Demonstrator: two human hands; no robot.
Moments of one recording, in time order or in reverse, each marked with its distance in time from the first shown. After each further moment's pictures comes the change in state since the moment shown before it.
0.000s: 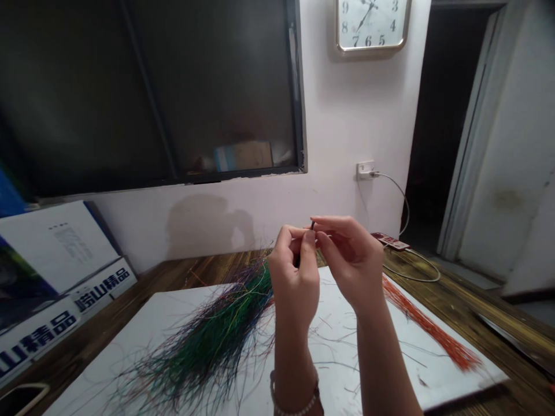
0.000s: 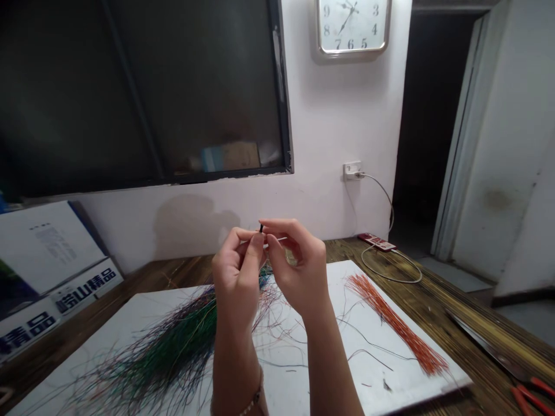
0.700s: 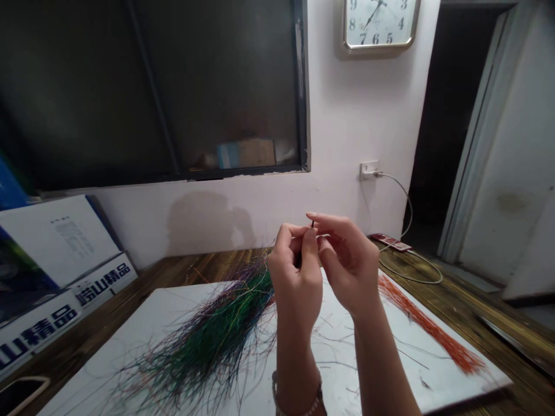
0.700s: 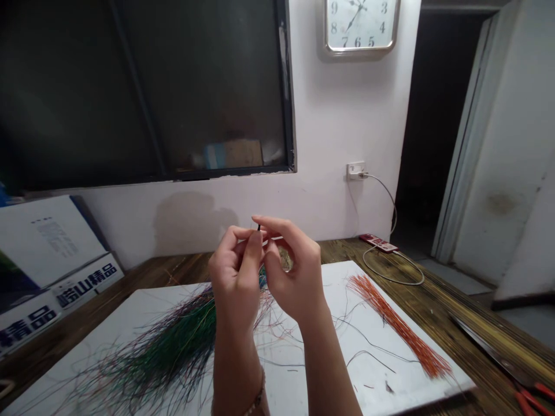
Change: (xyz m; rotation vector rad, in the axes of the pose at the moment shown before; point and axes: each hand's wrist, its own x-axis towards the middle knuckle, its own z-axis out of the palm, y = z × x) left_hand -0.002 0.001 -0.009 0.025 0.014 0.062; right_hand -0.002 -0.006 0.009 -0.037 -0.078 -0.044
